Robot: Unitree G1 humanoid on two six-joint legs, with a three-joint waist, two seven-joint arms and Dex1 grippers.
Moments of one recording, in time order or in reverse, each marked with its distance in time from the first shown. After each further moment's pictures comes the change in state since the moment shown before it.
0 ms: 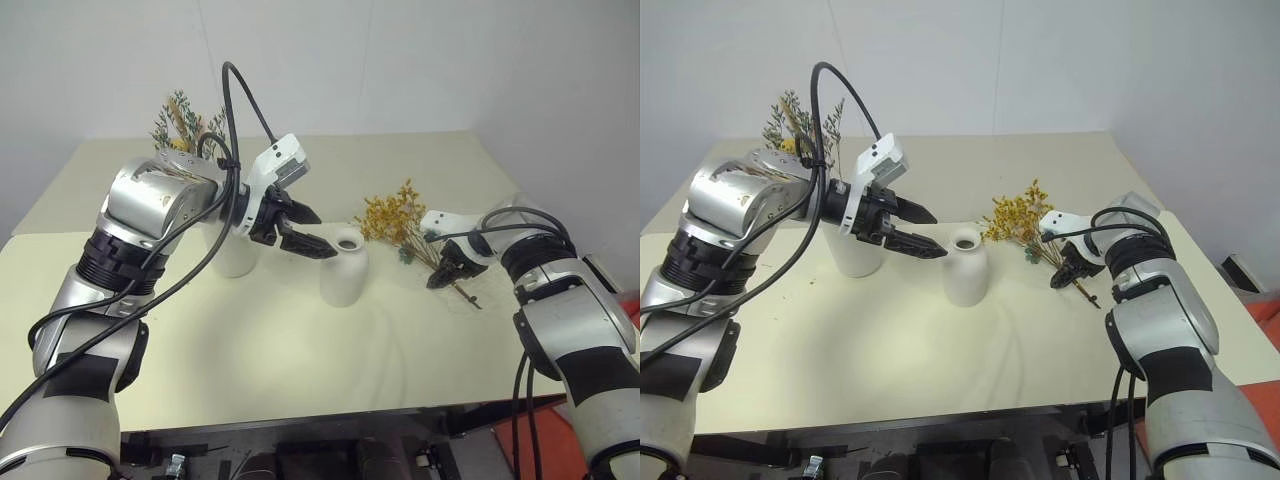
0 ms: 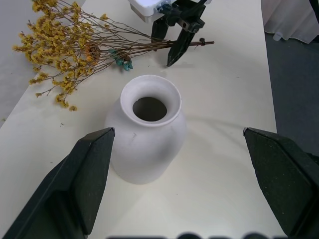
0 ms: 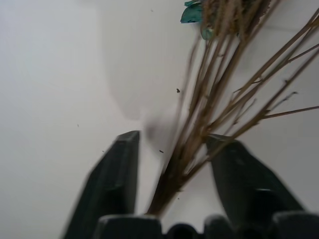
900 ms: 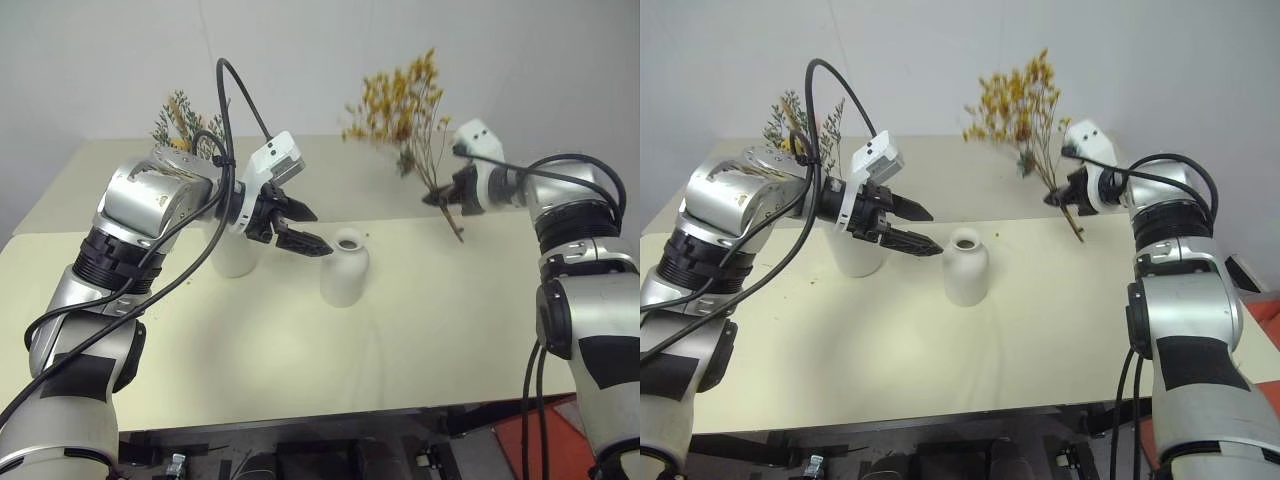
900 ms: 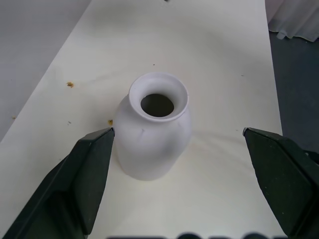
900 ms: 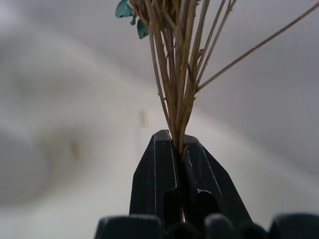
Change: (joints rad) left arm 0.000 0.012 0.003 0.036 0.021 -0.048 -0.039; right arm -0.013 -0.029 -0.502 -0.320 0.347 0.127 -0.313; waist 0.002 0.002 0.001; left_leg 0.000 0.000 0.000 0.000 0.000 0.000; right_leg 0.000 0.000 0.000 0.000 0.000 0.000
